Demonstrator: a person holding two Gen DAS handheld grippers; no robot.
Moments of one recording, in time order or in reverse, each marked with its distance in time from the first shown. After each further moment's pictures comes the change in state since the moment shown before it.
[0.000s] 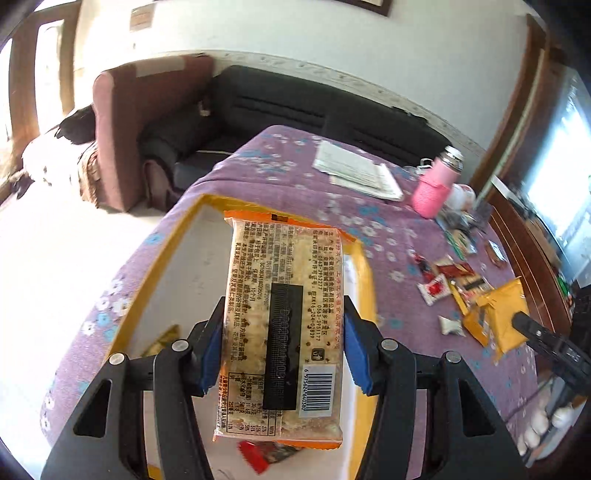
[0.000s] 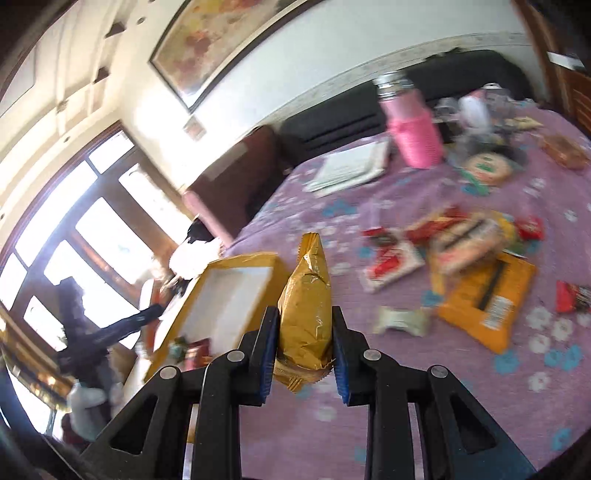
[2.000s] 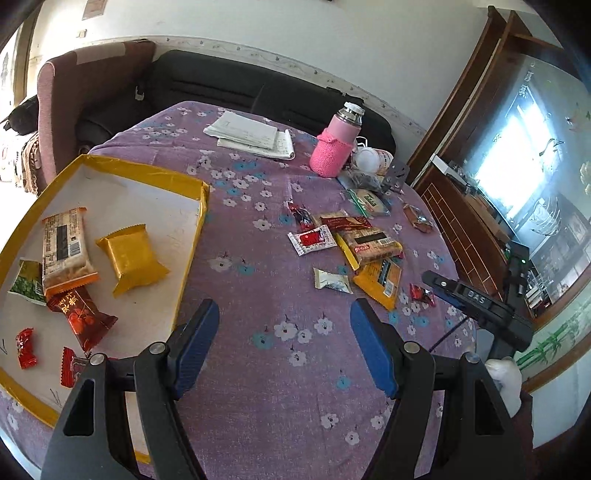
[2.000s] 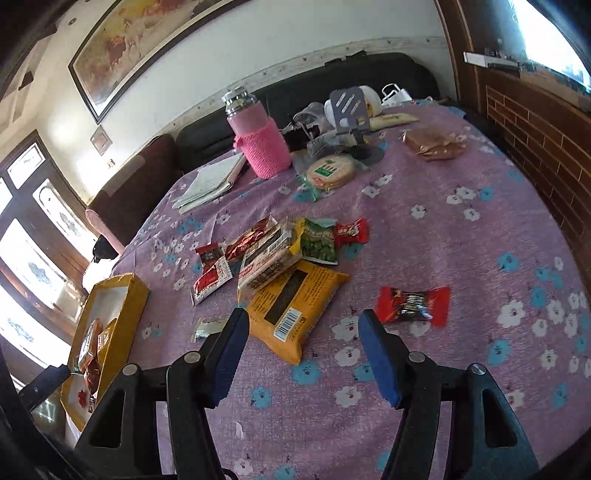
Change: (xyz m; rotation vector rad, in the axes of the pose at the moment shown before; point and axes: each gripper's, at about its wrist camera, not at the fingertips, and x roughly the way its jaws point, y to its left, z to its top) left arm -0.018 -0.140 -0.067 0.054 0.055 -0.225; right arm -0.052 -0.129 0.005 0.120 -0.017 -0.404
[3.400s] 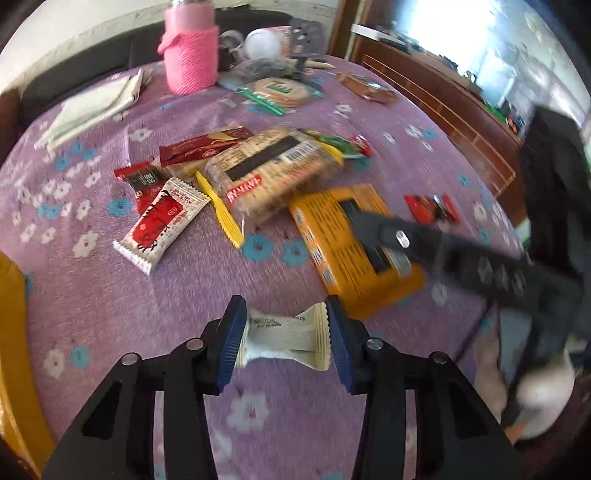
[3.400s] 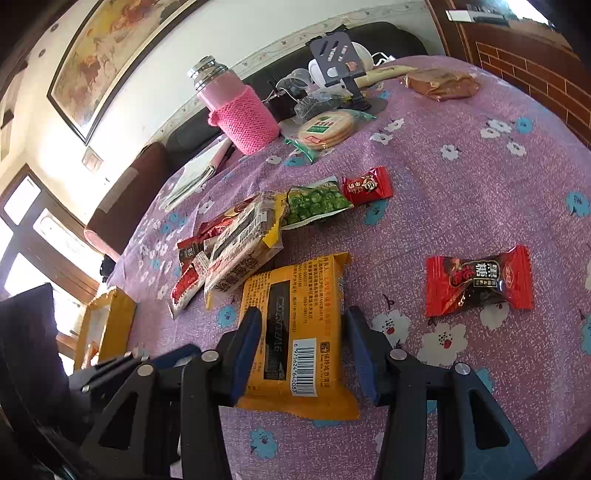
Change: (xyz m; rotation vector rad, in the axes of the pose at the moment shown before) left arm 0.179 -0.113 -0.003 0.500 0.308 -0.067; right arm 0.068 -0.011 -0.015 0.146 0.025 0.055
